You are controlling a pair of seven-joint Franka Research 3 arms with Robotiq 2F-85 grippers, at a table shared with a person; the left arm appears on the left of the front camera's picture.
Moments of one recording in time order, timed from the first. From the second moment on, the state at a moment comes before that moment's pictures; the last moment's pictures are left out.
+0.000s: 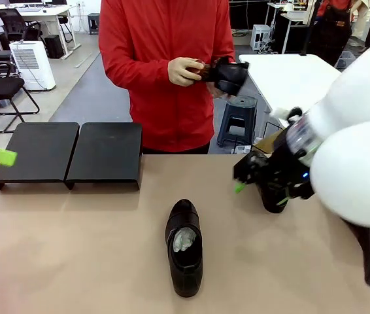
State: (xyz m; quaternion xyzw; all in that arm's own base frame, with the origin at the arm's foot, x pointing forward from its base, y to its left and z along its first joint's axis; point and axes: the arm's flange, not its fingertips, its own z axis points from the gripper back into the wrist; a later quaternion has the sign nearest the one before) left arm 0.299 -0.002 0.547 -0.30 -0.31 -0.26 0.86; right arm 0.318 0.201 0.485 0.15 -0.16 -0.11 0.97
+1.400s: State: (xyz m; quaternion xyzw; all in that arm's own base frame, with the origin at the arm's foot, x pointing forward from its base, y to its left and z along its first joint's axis) left arm 0.302 -0.265 0.472 -0.17 -0.20 -0.18 0.95; right arm 0.362 0.056 0.467 0.10 -0.11 -0.34 0.93
